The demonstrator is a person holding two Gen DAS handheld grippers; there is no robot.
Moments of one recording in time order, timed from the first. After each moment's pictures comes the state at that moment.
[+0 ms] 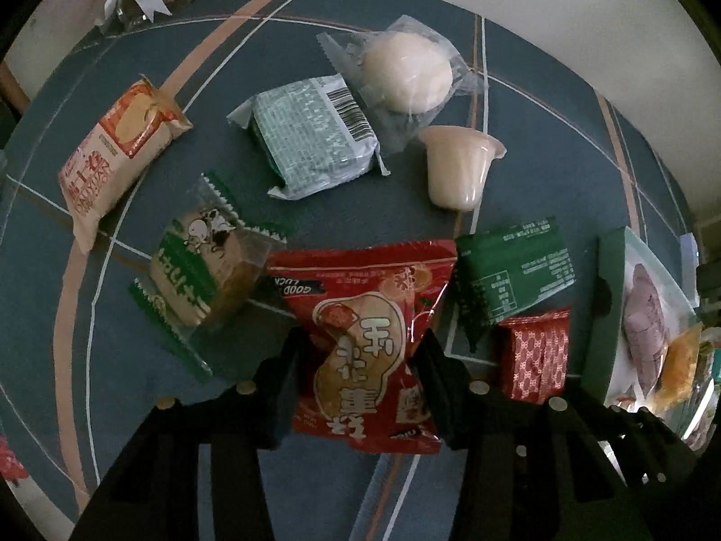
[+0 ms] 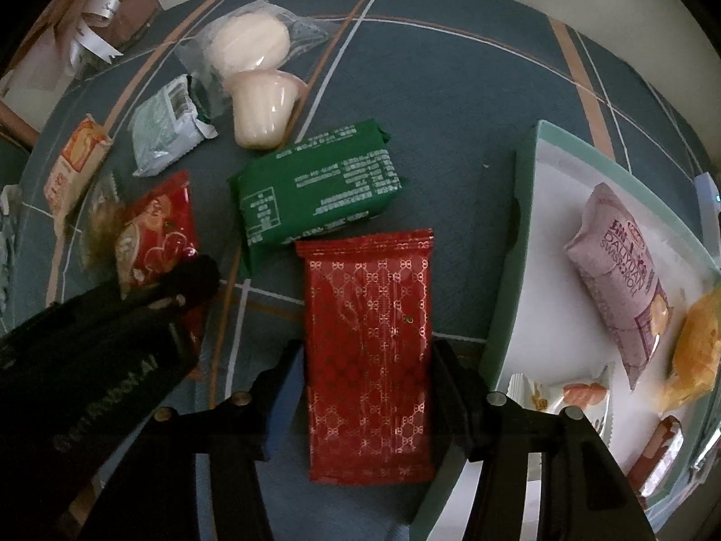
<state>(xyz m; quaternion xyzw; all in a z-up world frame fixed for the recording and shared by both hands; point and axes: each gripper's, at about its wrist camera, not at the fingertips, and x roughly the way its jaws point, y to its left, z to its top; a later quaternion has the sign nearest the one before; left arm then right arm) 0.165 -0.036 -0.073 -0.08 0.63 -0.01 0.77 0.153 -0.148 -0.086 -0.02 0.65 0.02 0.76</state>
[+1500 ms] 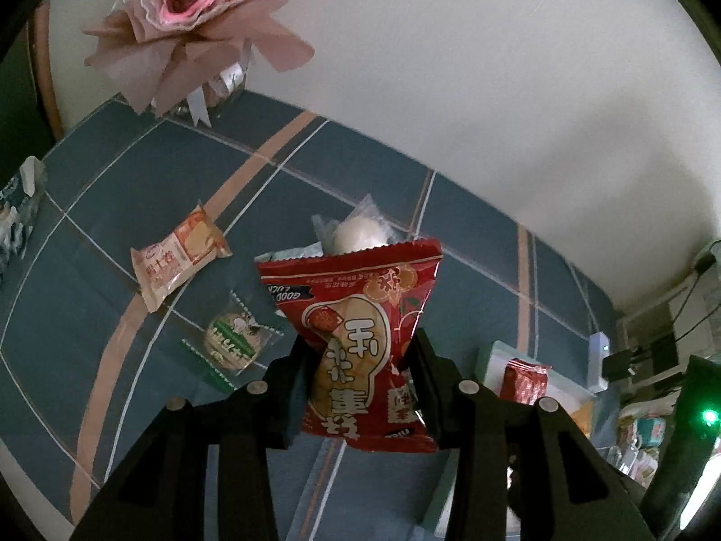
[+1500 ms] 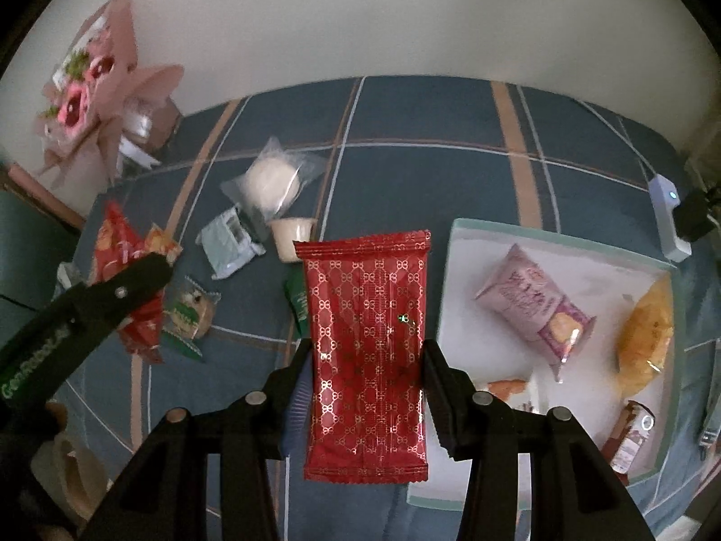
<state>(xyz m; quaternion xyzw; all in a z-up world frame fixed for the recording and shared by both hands) 0.126 -0.024 0.063 -0.18 0.48 -0.02 0.86 0.127 -0.193 0.034 0.08 0.57 0.01 0.82</state>
